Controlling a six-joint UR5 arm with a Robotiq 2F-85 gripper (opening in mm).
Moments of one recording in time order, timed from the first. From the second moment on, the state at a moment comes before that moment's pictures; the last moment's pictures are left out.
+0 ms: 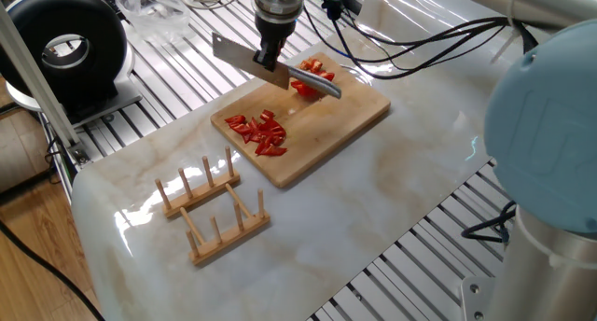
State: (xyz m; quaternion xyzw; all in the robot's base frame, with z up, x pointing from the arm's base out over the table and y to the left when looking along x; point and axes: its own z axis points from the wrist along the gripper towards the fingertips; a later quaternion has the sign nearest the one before) arm 0.677 -0.006 0.104 -0.22 0.97 -0.04 0.11
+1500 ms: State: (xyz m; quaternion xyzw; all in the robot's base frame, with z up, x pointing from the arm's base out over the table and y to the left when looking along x) arm 0.591 -0.045 0.114 -0.28 0.96 -0.04 -0.02
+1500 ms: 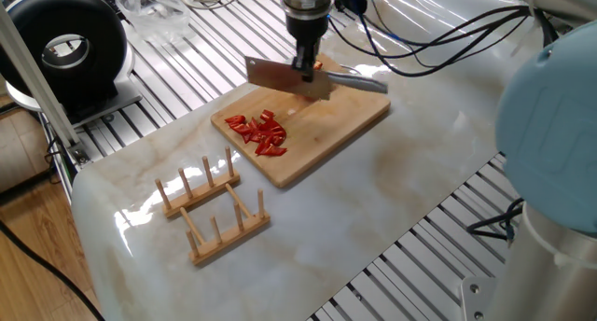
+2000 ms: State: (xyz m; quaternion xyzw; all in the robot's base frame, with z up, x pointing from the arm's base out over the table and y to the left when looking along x) arm 0.590 -0.079 0.125 -0.17 0.98 -0.09 0.00
